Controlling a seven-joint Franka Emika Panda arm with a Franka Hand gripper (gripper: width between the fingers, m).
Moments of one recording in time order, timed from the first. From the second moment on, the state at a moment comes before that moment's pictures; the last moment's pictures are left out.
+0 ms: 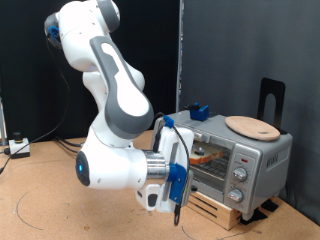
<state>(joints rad) -0.86 0.65 0.68 -1.89 0.95 1.72 -0.10</state>
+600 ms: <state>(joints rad) -0.80 0.76 0.67 -1.85 0.86 1.67 -0.11</state>
